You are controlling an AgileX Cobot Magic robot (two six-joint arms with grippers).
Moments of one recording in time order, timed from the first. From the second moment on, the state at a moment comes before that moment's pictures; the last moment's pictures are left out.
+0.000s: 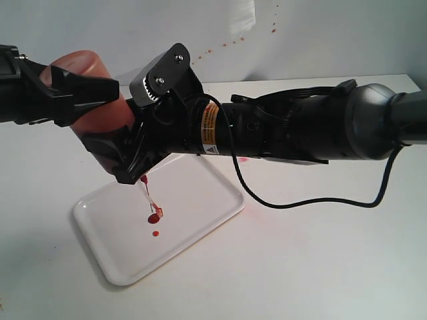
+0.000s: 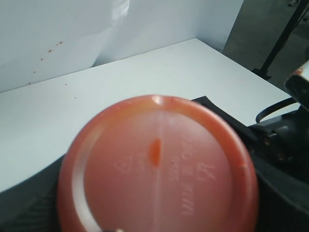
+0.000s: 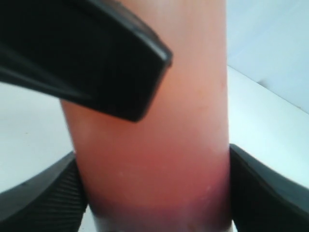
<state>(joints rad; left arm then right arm) -0.10 1.27 -0.78 1.65 -0.62 -1.64 0.69 1.91 -1.16 -0.98 -0.67 0.74</state>
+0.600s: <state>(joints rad) -0.10 1.27 -0.78 1.65 -0.62 -1.64 0.69 1.91 -1.16 -0.98 -0.67 0.74</state>
